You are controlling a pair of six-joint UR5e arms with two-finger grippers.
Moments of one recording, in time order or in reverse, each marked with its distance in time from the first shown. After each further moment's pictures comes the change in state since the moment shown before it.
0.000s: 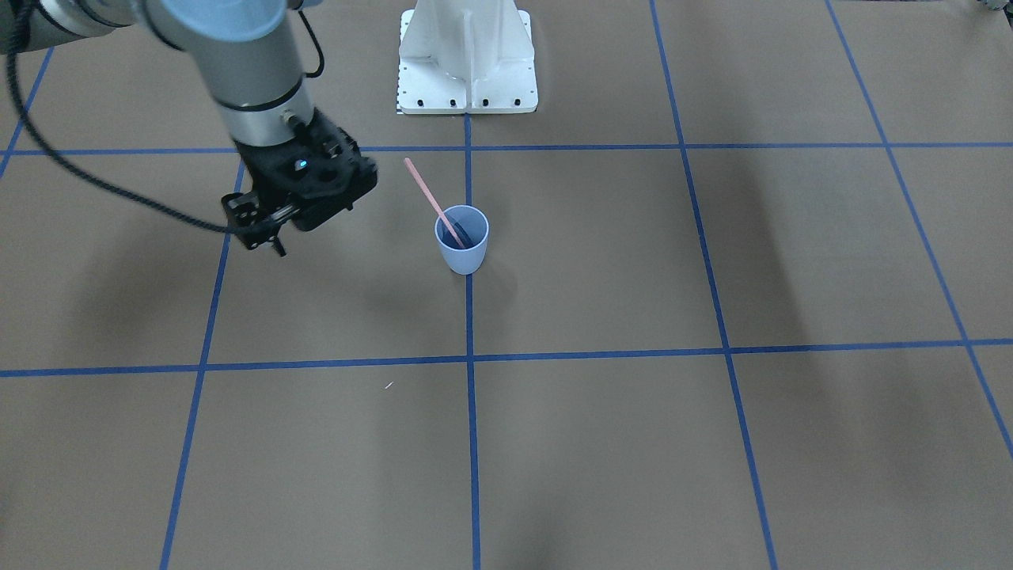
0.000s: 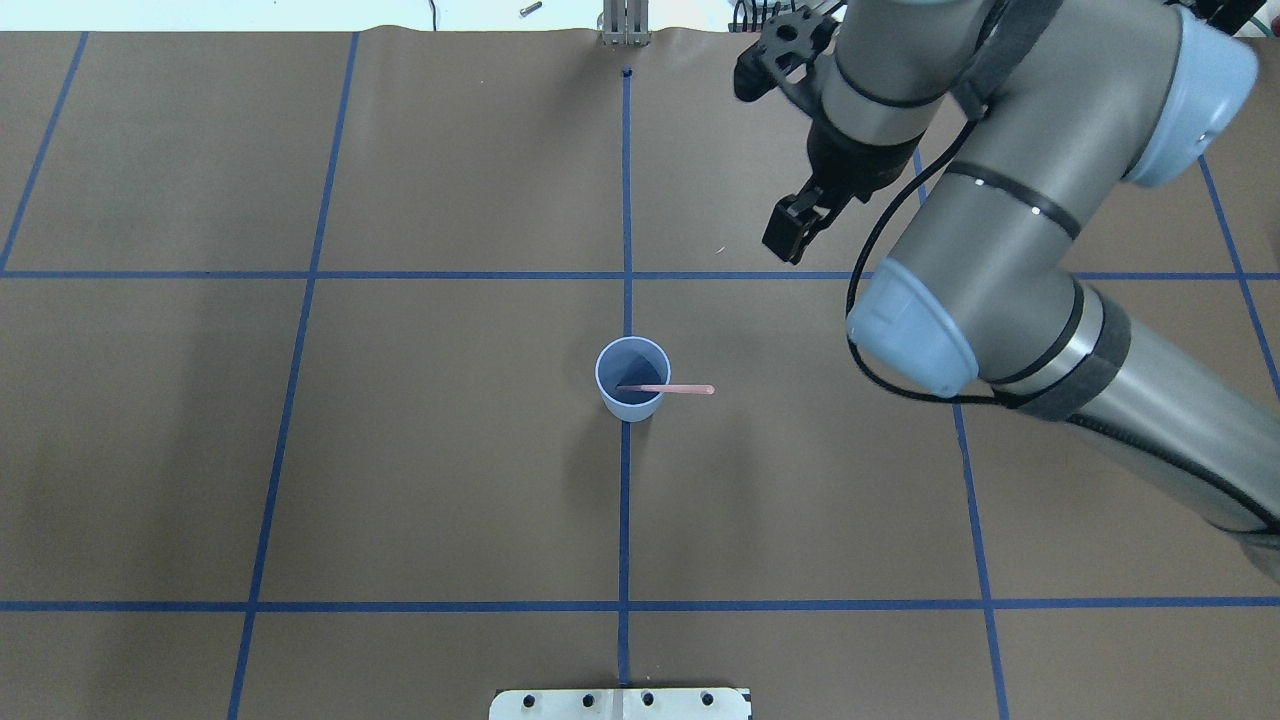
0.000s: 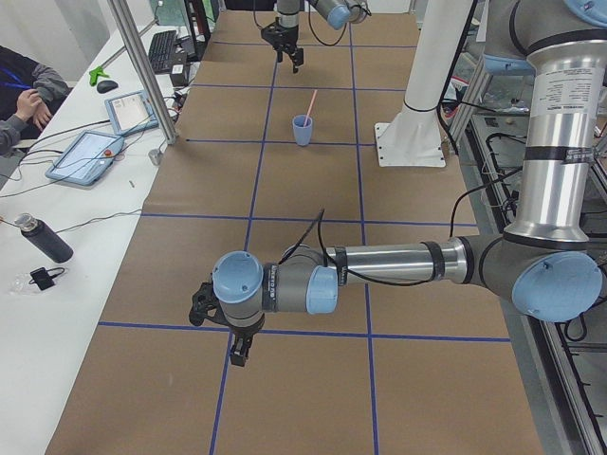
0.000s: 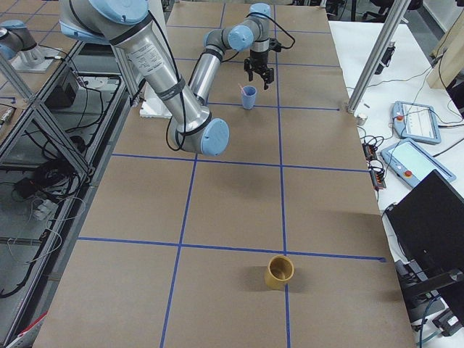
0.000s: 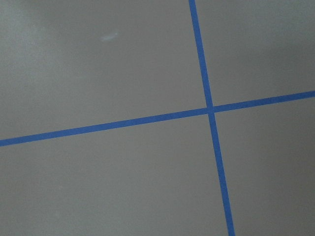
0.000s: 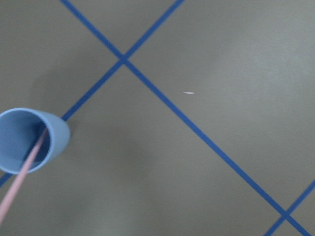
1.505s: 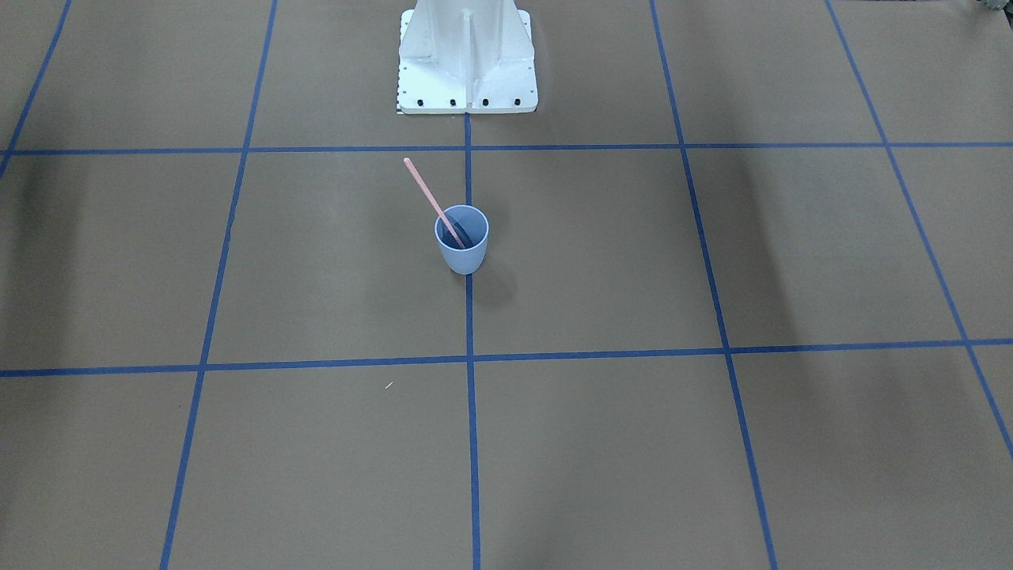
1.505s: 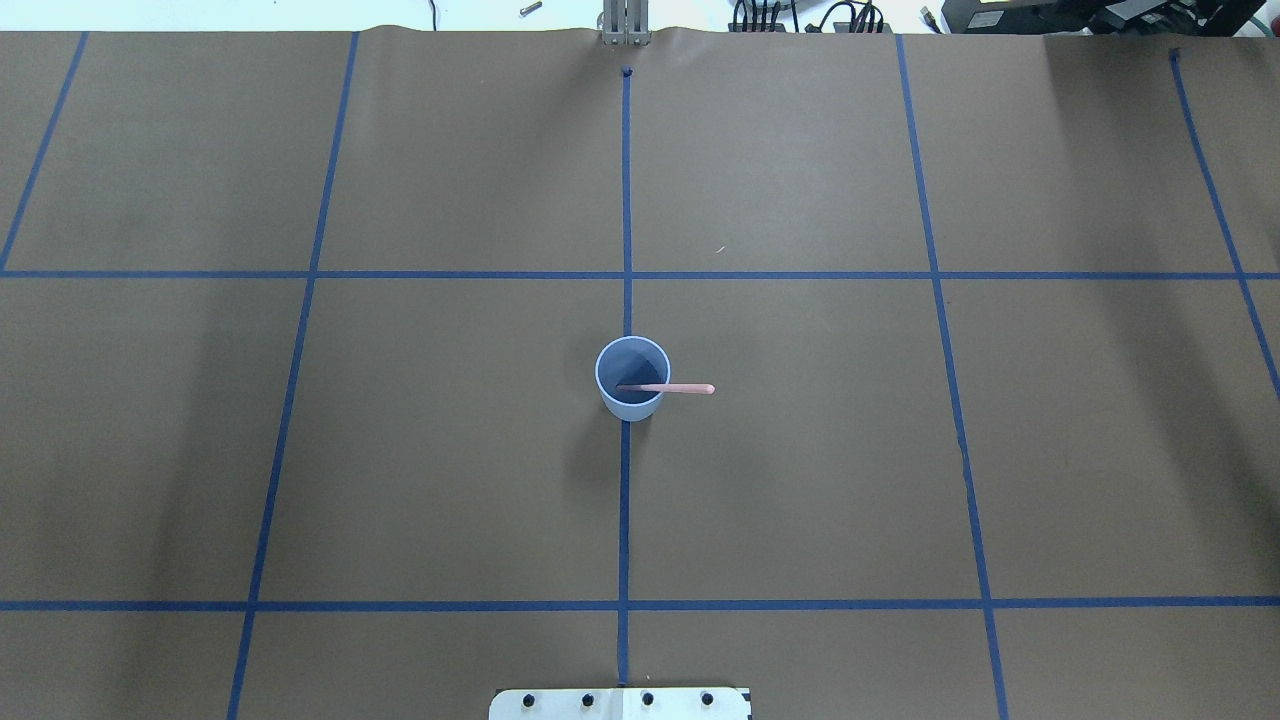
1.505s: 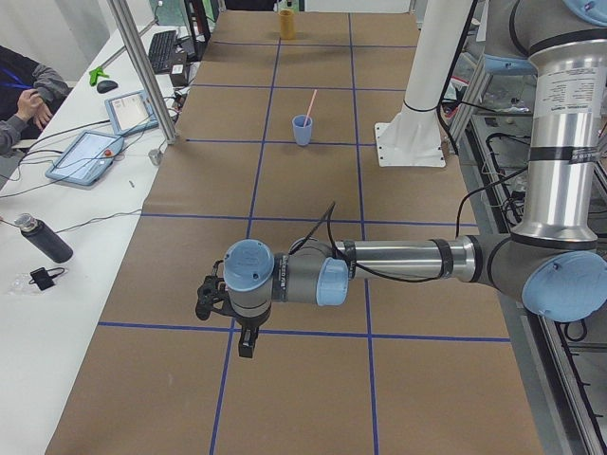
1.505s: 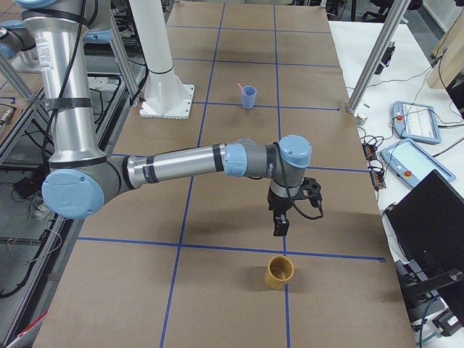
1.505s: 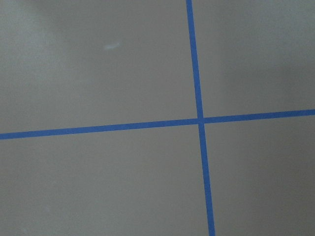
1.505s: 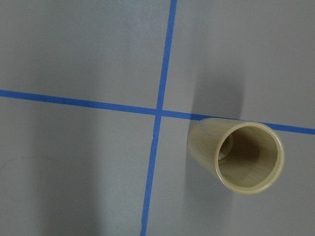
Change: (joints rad) left arm 0.000 0.054 -0.080 -0.004 -0.005 -0.111; right arm 0.661 -0.671 -0.101 0.237 0.144 -0.277
